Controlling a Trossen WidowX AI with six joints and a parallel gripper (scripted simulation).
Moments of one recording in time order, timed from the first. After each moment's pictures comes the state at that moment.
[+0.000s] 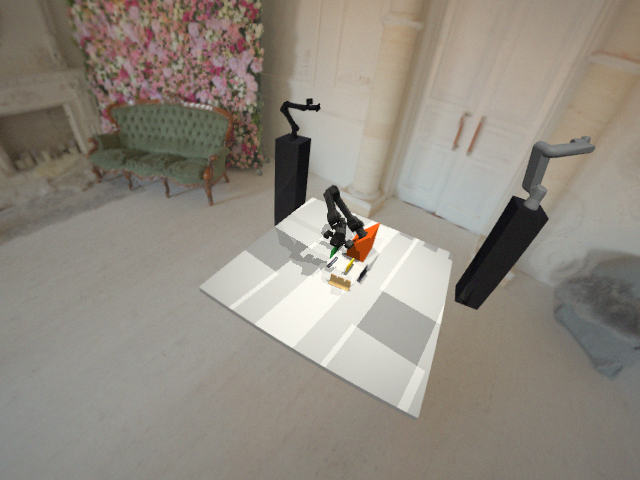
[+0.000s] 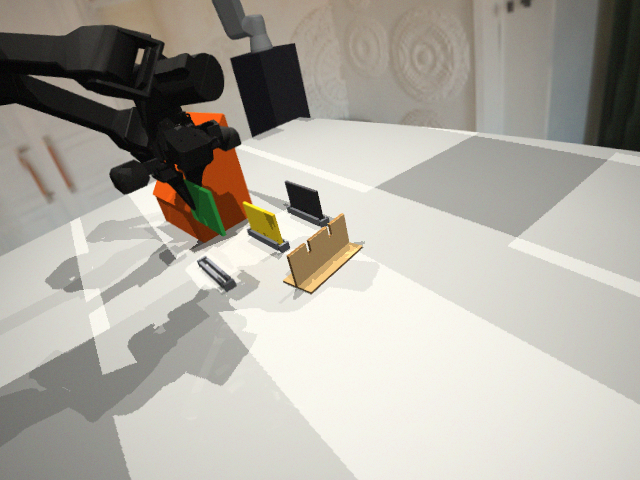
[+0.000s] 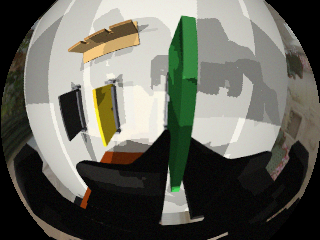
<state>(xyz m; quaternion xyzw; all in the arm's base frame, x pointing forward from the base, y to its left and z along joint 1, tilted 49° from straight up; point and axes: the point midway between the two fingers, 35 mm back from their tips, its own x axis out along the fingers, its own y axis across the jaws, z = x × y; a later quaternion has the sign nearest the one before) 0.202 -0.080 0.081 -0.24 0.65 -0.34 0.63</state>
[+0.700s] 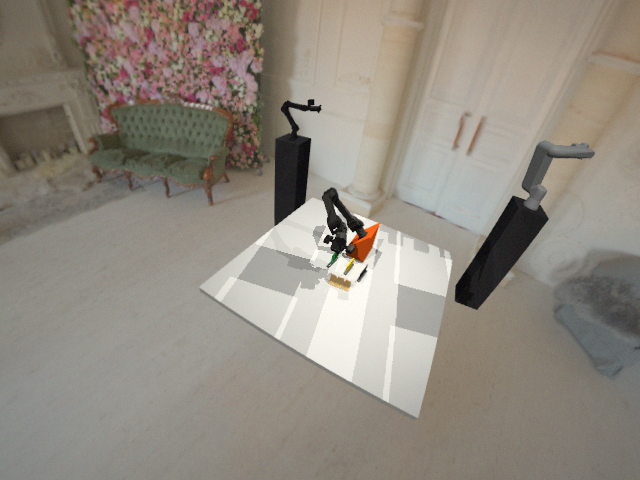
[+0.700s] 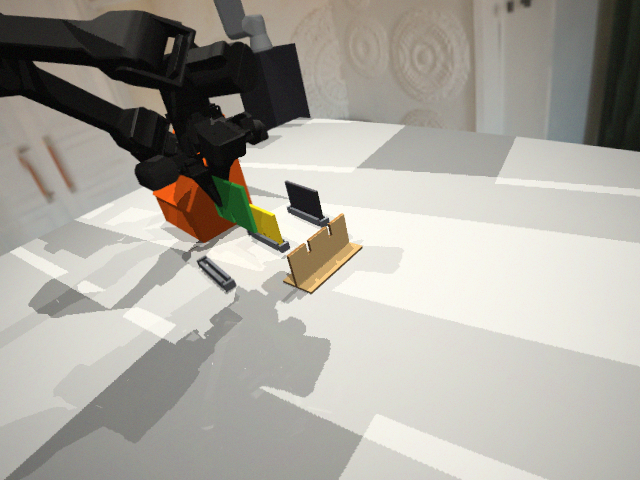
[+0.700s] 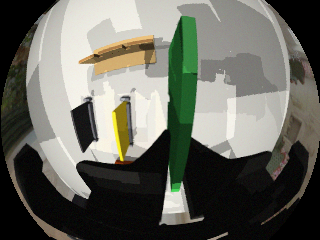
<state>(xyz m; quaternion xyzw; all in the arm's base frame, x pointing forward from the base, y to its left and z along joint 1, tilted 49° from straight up) 0.246 -0.066 0.066 -0.25 0.66 -0.33 0.63</state>
